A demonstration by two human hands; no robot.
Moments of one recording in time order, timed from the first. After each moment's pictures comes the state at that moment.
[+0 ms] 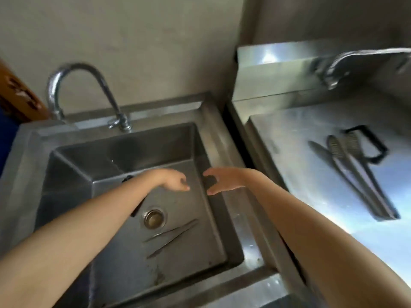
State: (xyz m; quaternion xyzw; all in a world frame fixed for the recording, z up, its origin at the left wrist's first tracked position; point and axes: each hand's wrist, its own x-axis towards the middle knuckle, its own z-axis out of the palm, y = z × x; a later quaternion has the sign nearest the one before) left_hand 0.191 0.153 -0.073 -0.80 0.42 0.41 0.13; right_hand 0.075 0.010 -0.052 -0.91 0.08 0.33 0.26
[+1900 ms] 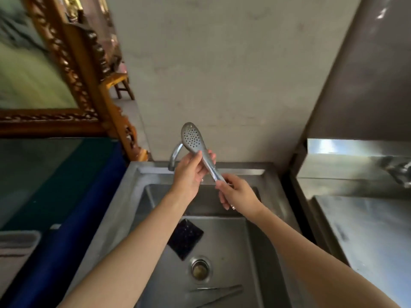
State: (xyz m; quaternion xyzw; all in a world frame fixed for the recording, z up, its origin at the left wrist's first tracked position) left_hand 0.248 0.258 0.087 -0.42 0.06 0.17 -0.89; right_hand 0.159 0.137 0.079 -0.82 0.04 -0.03 0.57
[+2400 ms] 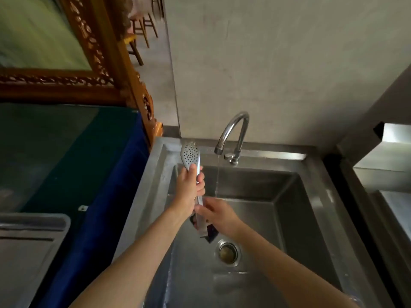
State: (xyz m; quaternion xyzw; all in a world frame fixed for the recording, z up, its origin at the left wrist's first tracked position) left_hand 0.294 0.388 -0.002 -0.58 -0.03 0.16 -0.80; right_hand 0.227 0.290 -0.041 -0.80 0.03 0.14 0.58
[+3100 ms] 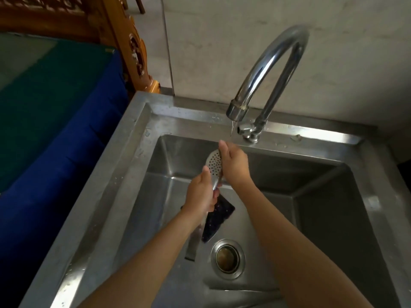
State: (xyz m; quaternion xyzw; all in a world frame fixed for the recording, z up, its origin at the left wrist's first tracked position) left_hand 0.346 0.334 -0.180 -0.69 -0.14 0.24 -0.67; right_hand 0.386 0.230 -0.175 -0.84 0.14 -0.07 0.52
